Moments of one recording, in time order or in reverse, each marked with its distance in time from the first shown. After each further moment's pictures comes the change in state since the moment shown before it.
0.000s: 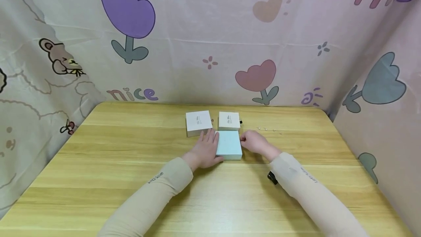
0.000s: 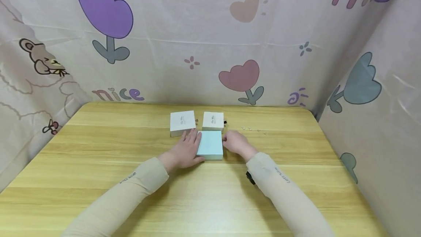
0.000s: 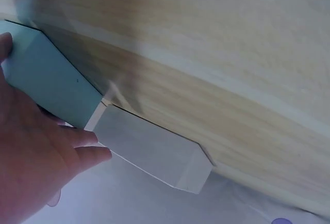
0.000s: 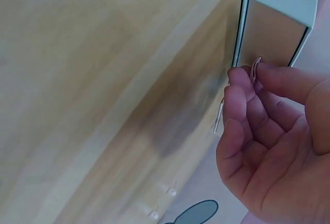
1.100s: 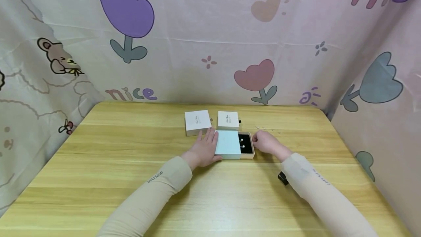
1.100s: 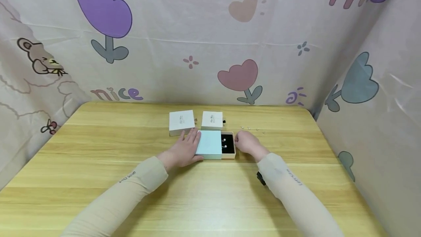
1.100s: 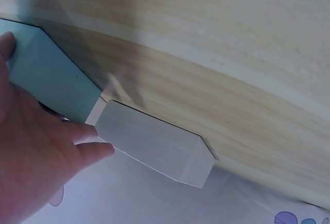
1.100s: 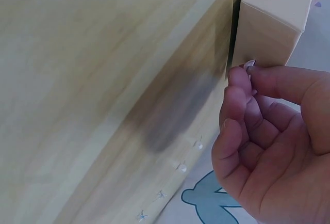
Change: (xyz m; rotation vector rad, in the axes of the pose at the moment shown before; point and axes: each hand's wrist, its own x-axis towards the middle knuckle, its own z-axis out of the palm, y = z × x) left_hand -0.003 0.000 -0.003 0.016 -0.008 0.013; right_hand -0.020 0.030 -0.014 -0.042 0.025 0.030
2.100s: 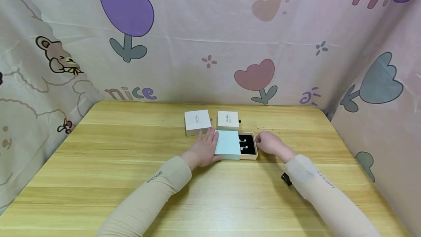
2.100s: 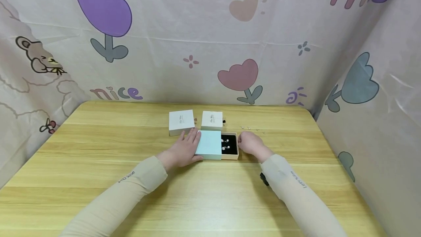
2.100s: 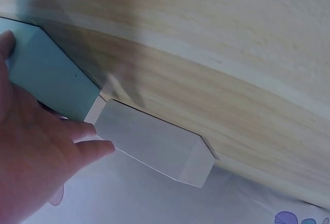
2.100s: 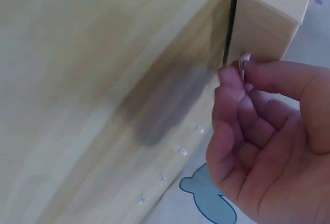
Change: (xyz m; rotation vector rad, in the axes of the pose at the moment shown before) left_hand 0.000 -0.001 0.000 -0.018 0.001 0.009; right_hand -0.007 0.004 -0.006 -0.035 0.003 0.028
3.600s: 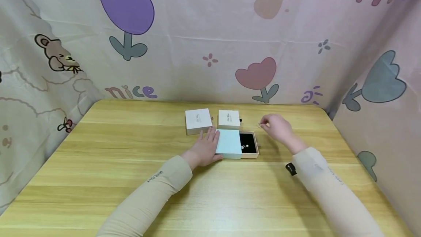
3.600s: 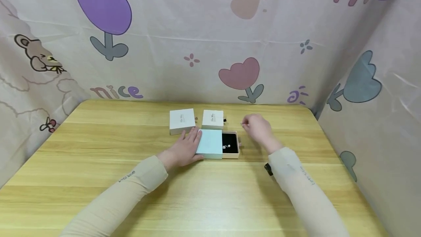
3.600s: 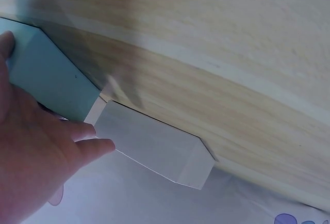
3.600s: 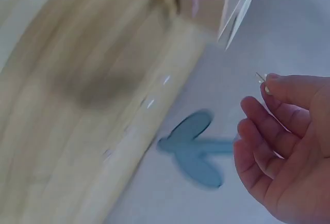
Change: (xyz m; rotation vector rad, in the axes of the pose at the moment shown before) left_hand 0.001 -0.001 0.001 -0.026 0.002 0.011; right_hand 0.003 0.003 -0.033 -0.063 0.277 -0.084
